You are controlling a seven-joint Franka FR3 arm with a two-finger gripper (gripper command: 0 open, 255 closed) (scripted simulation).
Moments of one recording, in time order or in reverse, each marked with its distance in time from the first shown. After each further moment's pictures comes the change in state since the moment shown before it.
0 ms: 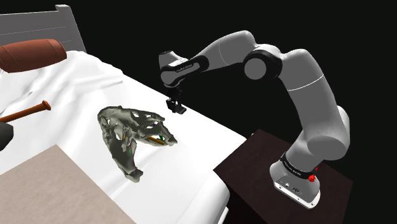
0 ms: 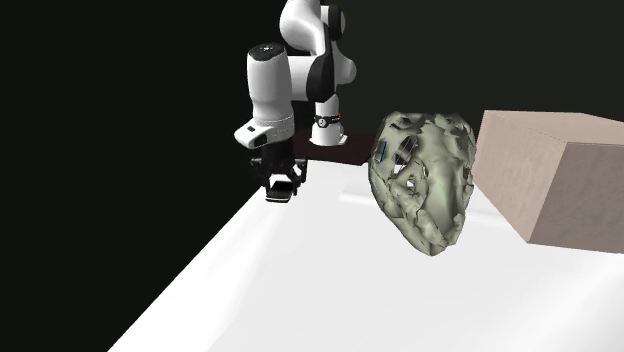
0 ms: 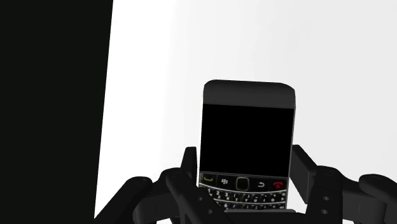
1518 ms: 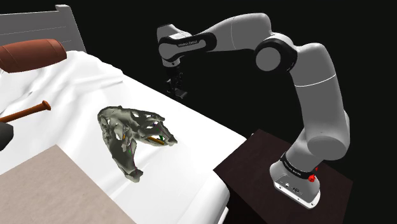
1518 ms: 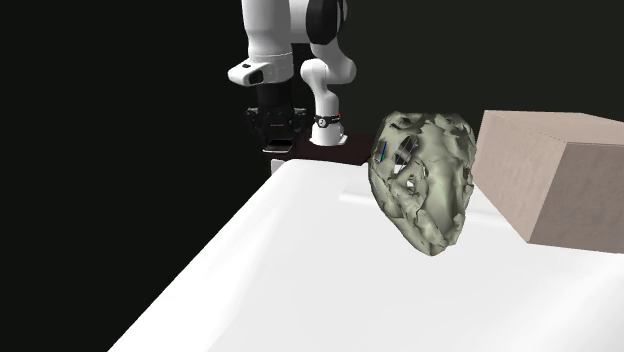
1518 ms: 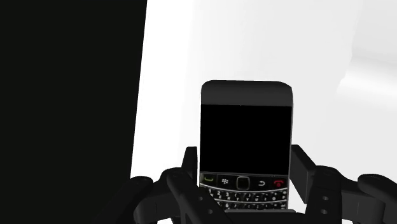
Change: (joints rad) arm 0.000 -0.144 0.008 0.072 0.012 -0.215 -0.008
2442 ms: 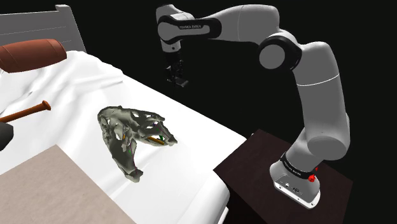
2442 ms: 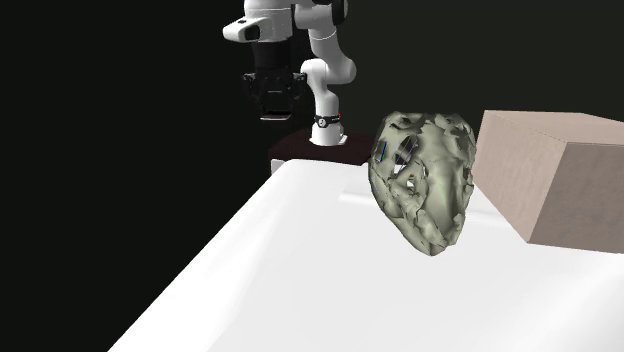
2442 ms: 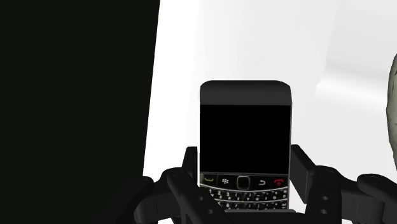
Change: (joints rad) arm 0.002 -0.037 0.002 0.127 0.004 -0.163 -0.008
